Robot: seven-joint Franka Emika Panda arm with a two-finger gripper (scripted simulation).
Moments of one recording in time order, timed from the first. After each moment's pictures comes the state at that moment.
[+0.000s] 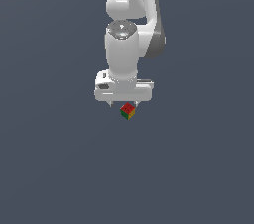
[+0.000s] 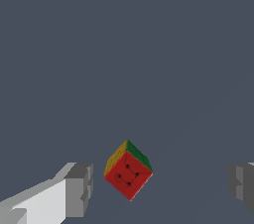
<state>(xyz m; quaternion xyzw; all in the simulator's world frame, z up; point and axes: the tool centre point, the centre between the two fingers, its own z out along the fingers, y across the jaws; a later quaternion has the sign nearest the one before) 0.006 -0.013 0.188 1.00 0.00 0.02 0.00</state>
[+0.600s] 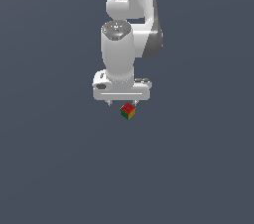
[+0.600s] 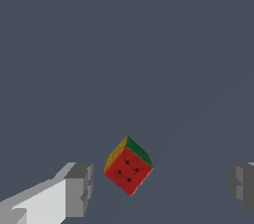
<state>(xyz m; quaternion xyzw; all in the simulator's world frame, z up) 0.001 -0.018 0.187 1.00 -0.01 0.02 -0.01</state>
